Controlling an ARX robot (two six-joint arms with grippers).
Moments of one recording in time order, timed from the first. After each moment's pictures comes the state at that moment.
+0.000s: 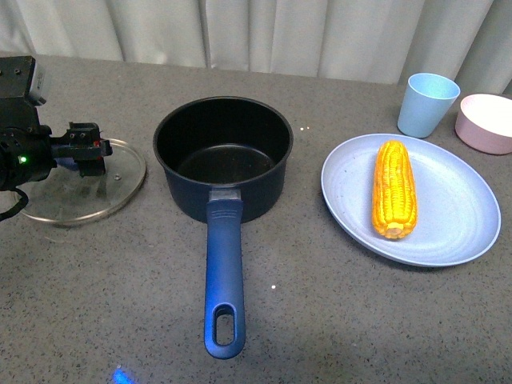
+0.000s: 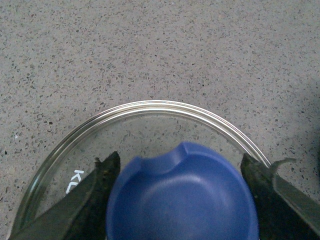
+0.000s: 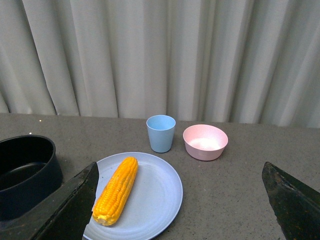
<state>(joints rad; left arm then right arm) 0.03 2.28 0.88 0.92 0.08 0.00 0.00 0.00 0.01 0.00 0.00 -0.01</state>
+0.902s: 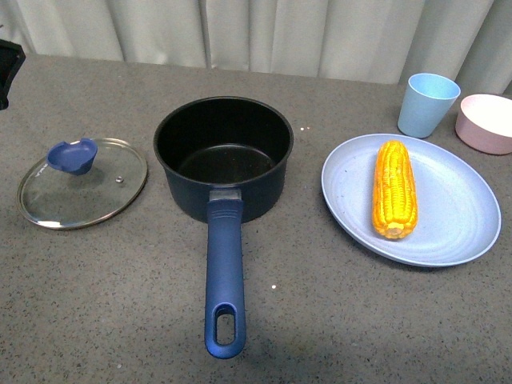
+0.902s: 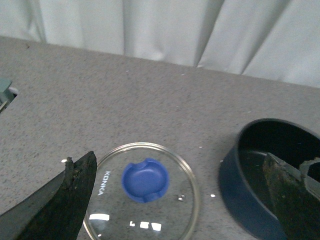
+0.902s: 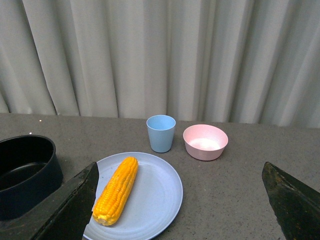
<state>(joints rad) 0.02 1.56 0.43 0.90 0.08 -0.06 0.00 0.00 0.01 0.00 0.00 -0.01</state>
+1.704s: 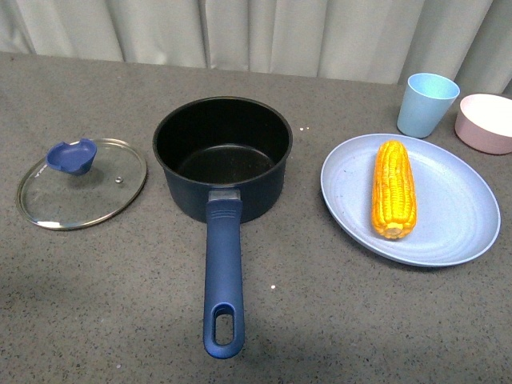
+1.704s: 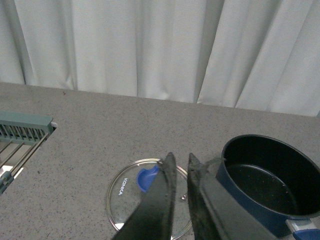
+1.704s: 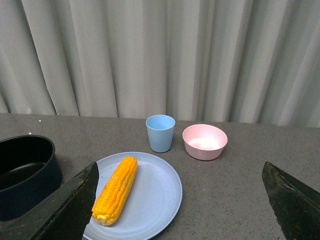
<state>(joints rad) 0.00 1.10 0.09 0.99 0.00 -0.01 0.00 0.00 0.01 0.00 0.00 -0.01</state>
